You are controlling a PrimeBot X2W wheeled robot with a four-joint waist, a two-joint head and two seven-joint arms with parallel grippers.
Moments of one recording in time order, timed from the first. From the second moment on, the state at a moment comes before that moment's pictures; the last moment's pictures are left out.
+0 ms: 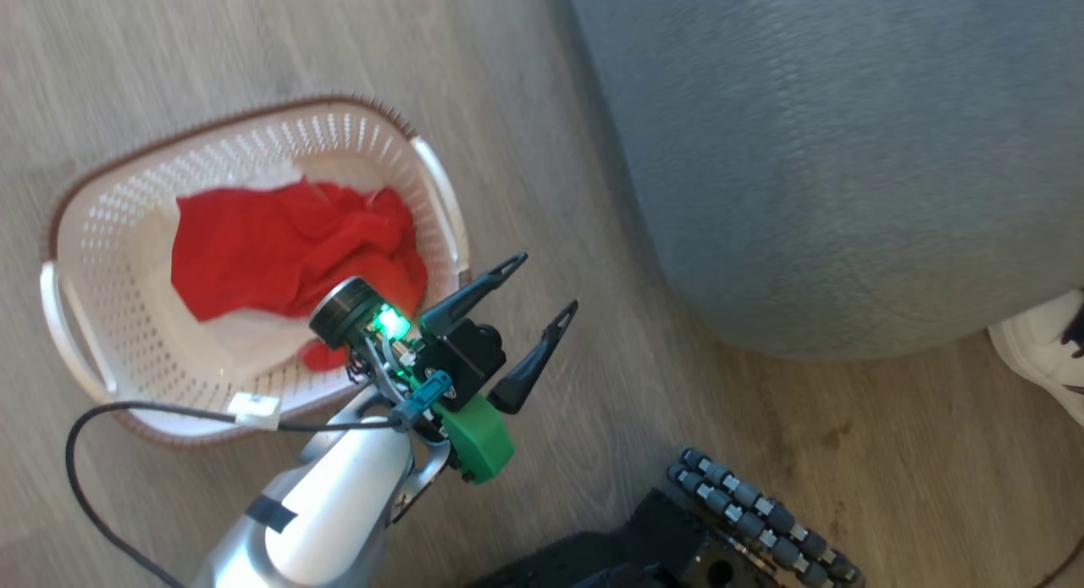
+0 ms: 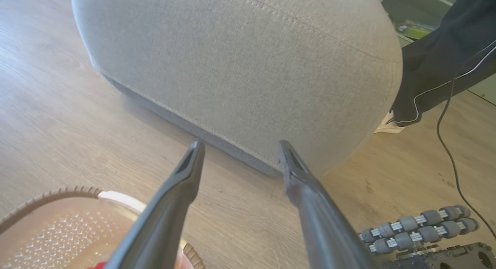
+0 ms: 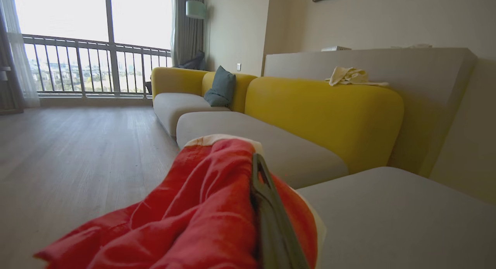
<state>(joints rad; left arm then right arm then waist) -0.46 0.17 -0.67 0.34 -0.09 -0.13 -0.26 -1.00 -0.34 -0.32 0.52 0.33 0.13 -0.26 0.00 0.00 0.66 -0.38</state>
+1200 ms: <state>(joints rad) -0.46 0.14 -0.64 0.34 -0.06 -0.13 -0.26 -1.19 -0.43 -0.59 1.17 -0.19 0.13 -0.26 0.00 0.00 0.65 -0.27</state>
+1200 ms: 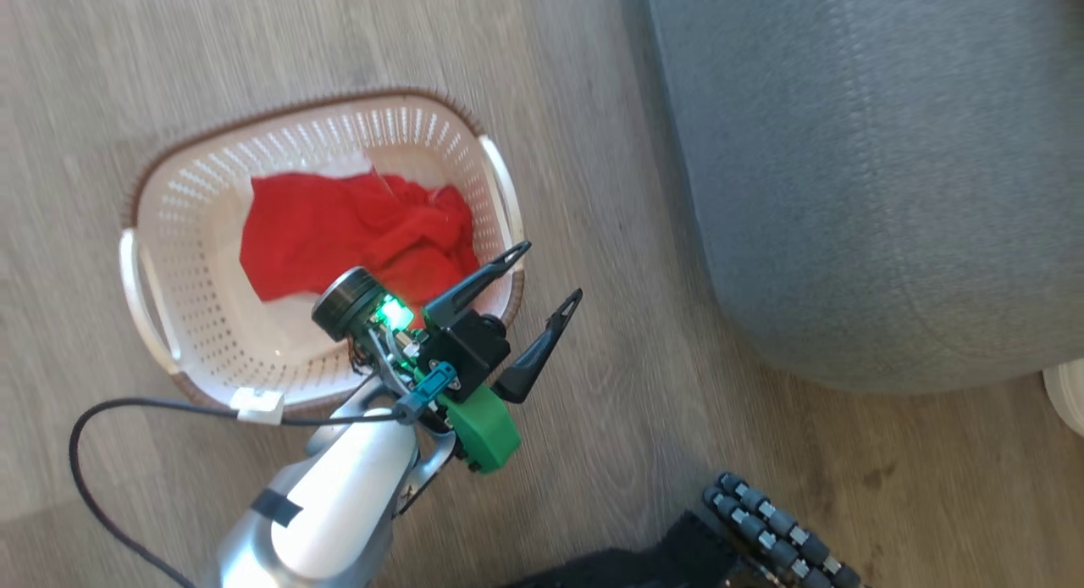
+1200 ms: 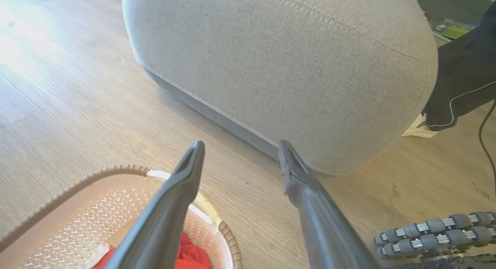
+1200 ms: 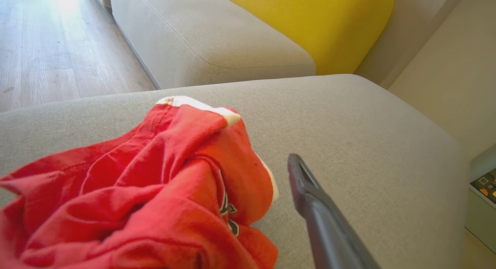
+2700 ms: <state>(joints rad) -0.07 0.06 -0.48 0.24 -0.27 -0.13 -0.26 -0.99 -0.37 0.05 1.09 0.31 0.13 -0.21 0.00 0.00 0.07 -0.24</state>
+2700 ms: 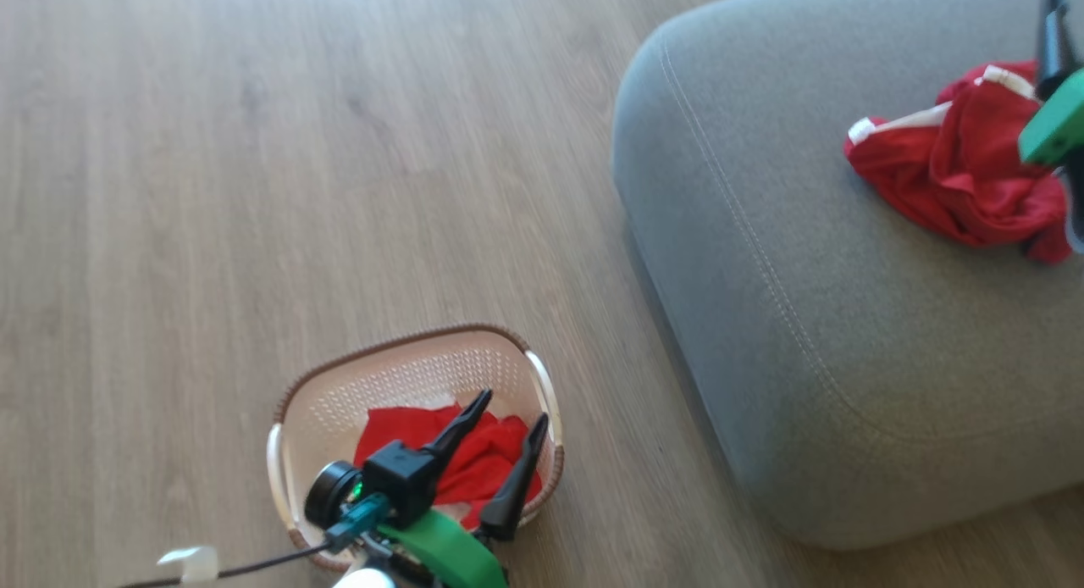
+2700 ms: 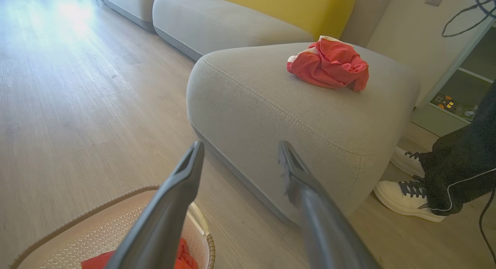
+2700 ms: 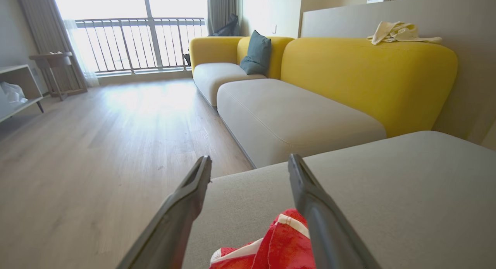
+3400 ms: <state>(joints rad) -0.02 0.05 -0.27 0.14 -0.36 0.00 -0.26 -0.30 -0.28 0.10 0.24 0.47 0.13 -0.25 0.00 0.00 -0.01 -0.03</state>
